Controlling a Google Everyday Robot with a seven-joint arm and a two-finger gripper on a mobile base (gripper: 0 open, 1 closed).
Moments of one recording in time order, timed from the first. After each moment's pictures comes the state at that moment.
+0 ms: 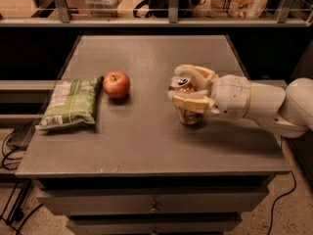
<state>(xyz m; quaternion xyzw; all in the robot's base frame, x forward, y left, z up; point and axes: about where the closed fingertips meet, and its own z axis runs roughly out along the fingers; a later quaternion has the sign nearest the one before) 0.514 -0.045 0.923 -0.51 0.47 0.36 0.63</state>
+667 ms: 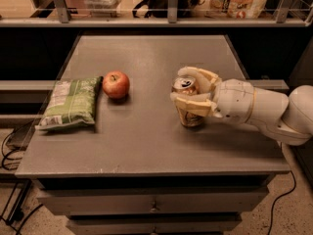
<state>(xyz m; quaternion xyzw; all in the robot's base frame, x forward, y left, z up) 0.509 -0.056 0.917 -0.49 0.49 0.35 0.63</state>
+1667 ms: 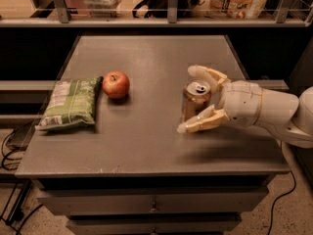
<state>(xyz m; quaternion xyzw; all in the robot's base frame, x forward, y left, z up) 0.503 -0.066 0.920 -0.49 0.50 0.34 0.63</state>
